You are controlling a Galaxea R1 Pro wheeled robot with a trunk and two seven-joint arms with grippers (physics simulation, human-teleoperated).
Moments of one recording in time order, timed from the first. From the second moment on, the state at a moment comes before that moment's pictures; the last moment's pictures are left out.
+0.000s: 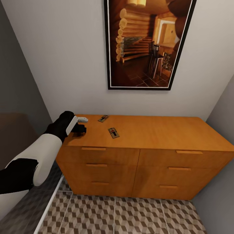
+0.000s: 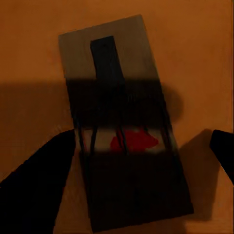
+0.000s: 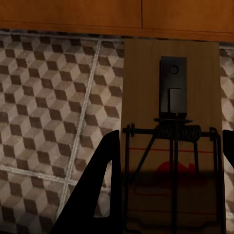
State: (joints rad) left arm -1.30 0.03 -0.11 -0.52 0.12 1.02 0.13; right arm -0.26 0.06 0.02 -0.01 0.04 -0.64 0.11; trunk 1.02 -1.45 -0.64
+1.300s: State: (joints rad) left arm -1.30 0.04 -0.10 -0.59 0.10 1.02 0.13; right arm -0.26 0.06 0.02 -0.02 0.04 -0.64 0.11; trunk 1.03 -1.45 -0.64
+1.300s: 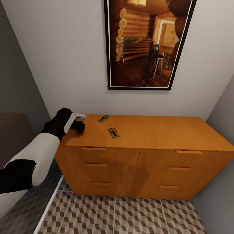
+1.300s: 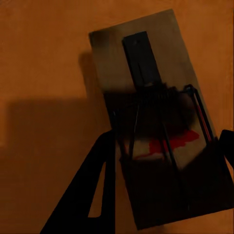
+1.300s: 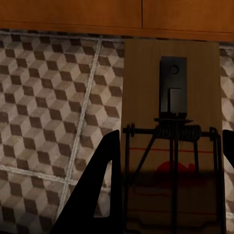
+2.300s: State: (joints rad) left arm -1.30 0.04 -0.10 -0.76 0.10 1.03 0.13; right arm -0.26 0.06 0.02 -0.02 0.04 -0.64 0.11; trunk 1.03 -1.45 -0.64
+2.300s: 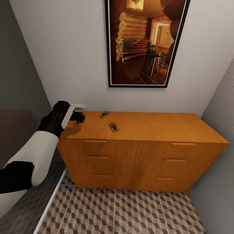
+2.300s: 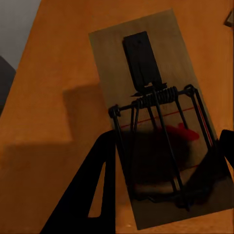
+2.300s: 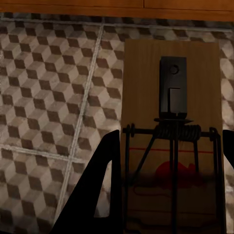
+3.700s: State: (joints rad) left arm -1.30 0.04 -0.11 -0.57 0.10 1.02 0.13; right arm -0.26 0.06 0.02 -0.02 0.04 -0.64 0.11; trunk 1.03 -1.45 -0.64
